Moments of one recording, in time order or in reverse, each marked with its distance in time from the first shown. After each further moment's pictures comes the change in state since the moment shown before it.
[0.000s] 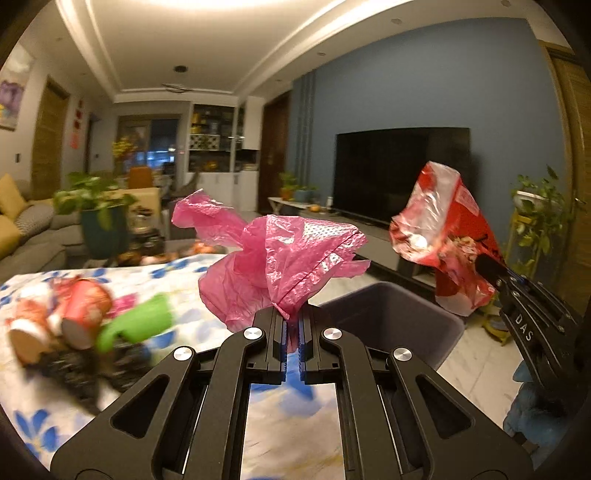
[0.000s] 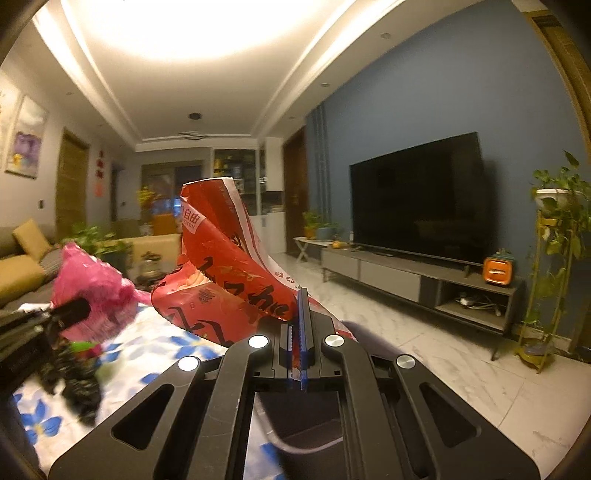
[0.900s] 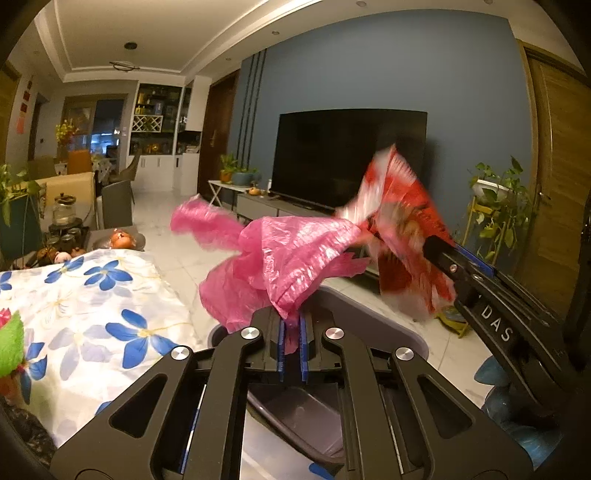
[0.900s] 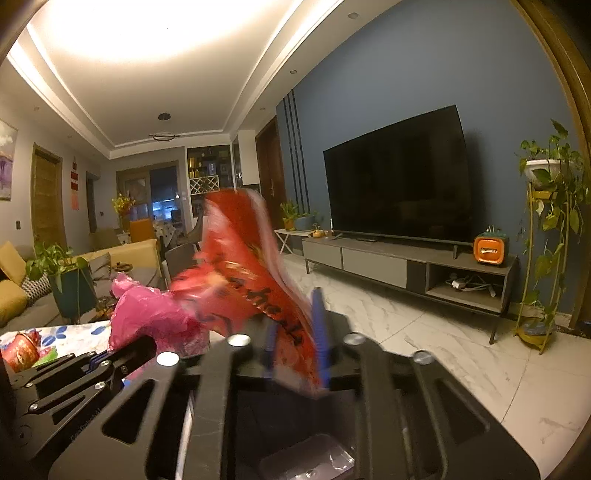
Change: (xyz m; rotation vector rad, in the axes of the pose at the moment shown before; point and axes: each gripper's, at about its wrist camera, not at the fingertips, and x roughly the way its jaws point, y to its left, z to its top) left arm 0.128 -0.065 0.003 0.000 0.063 -0.234; right arm 0.069 -0.048 0.010 0.094 0.037 -0.051
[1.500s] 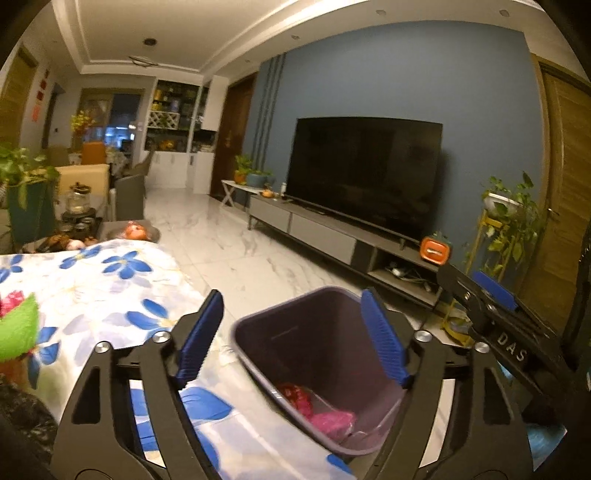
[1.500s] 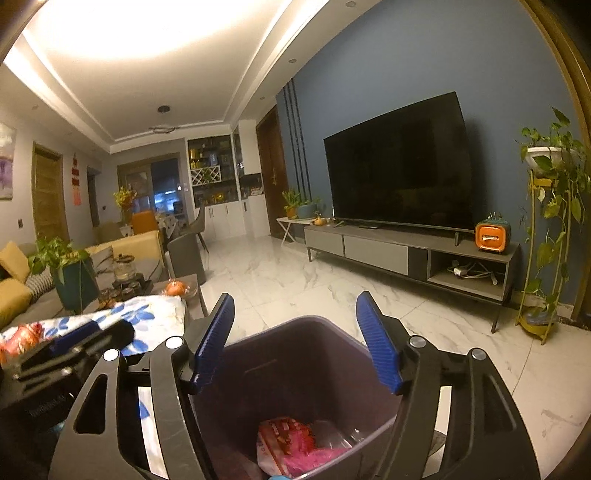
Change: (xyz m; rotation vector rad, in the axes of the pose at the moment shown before) left arm -0.022 0.021 -0.008 -0.060 -0.028 0.063; right arm -0.011 0.003 -0.005 0.002 0.051 0.009
